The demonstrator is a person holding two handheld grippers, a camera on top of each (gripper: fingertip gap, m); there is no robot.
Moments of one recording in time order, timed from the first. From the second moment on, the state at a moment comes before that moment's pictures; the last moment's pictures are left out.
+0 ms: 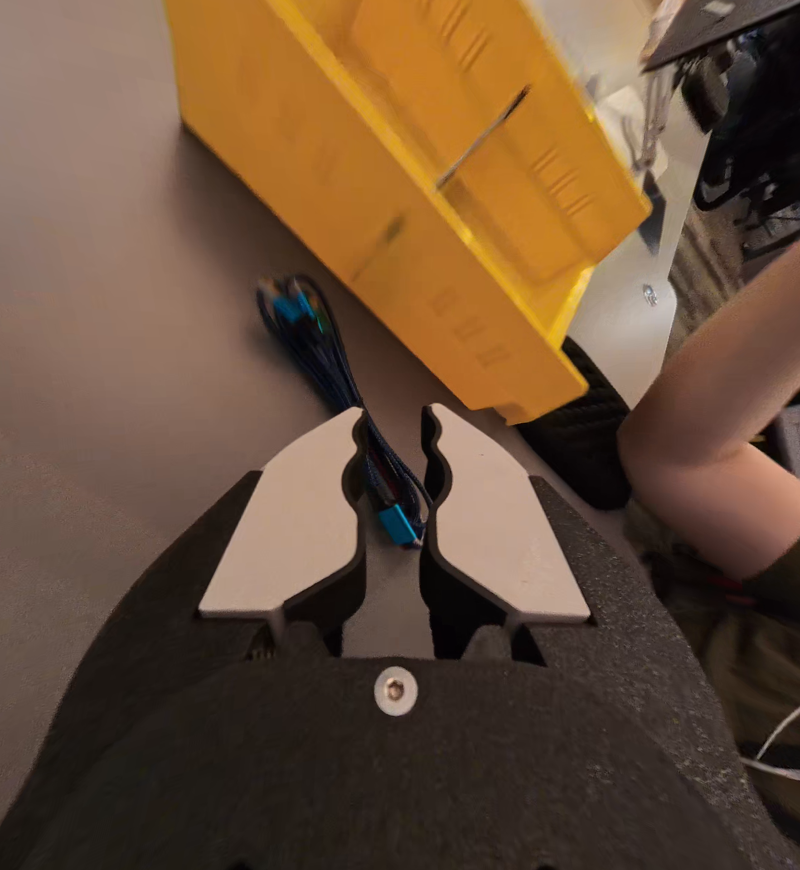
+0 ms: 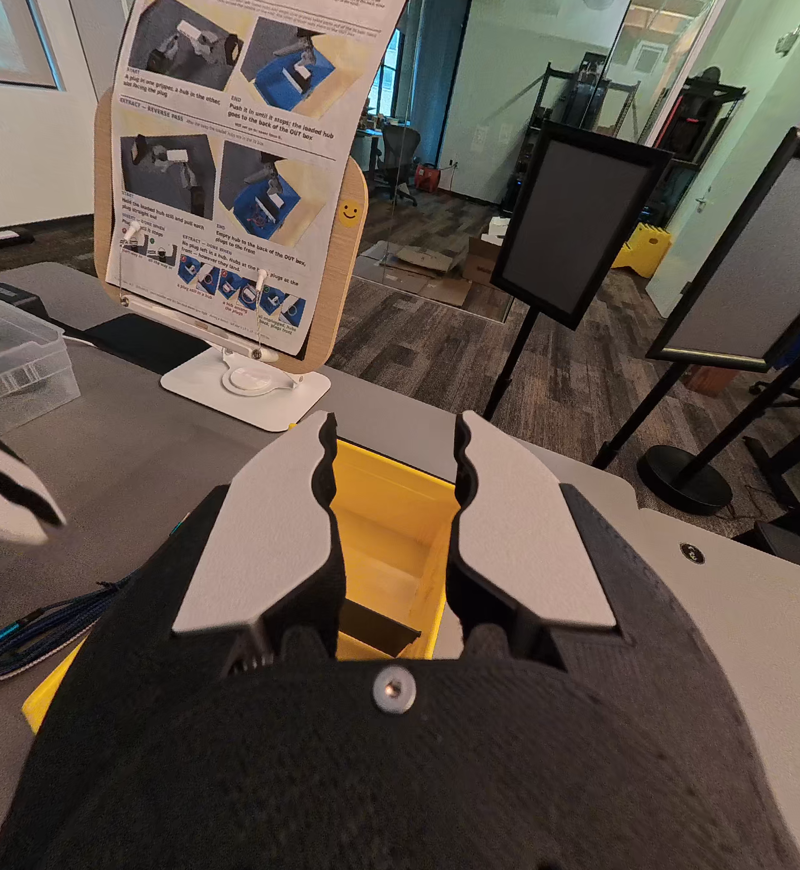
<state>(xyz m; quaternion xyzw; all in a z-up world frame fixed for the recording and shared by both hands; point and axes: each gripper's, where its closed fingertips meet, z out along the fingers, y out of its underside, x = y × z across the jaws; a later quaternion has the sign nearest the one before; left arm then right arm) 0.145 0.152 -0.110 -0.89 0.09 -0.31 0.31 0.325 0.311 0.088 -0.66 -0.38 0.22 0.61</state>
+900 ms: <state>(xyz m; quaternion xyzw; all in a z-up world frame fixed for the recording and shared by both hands) -0.162 0.100 -0.116 -0.87 0.48 -0.05 0.11 0.289 0.338 0.034 -0.69 -0.44 0.16 0.54</state>
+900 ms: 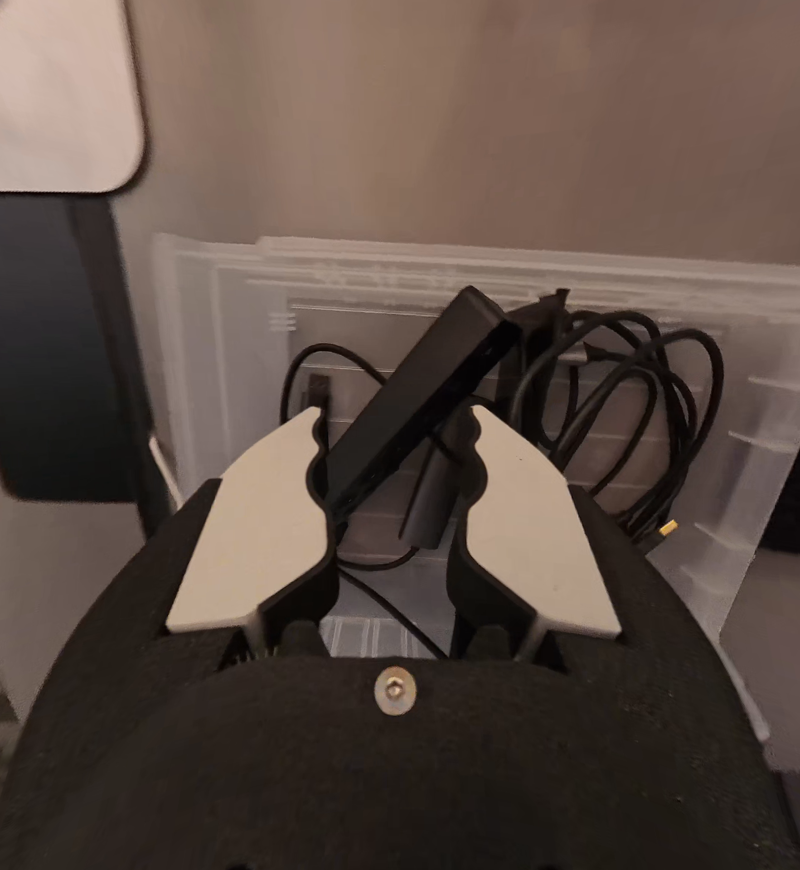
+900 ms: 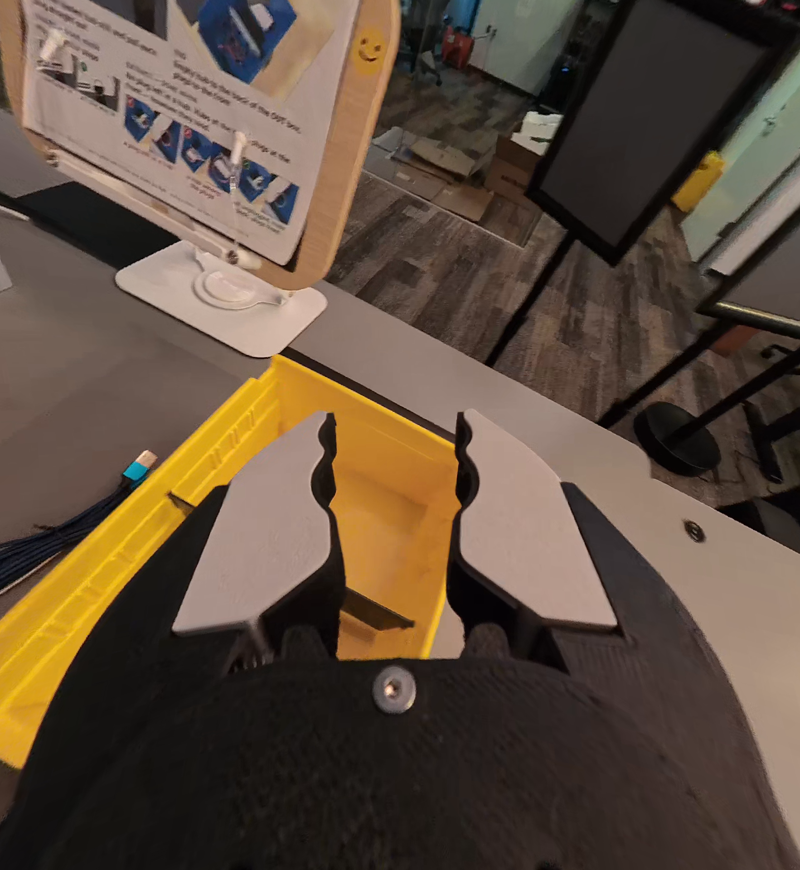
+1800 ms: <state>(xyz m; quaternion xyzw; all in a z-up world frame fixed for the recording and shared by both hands) -0.158 0.099 -0.057 -0.82 0.50 -0.13 0.24 0.211 0.292 0.006 -0.61 -0.58 0.25 0.47</state>
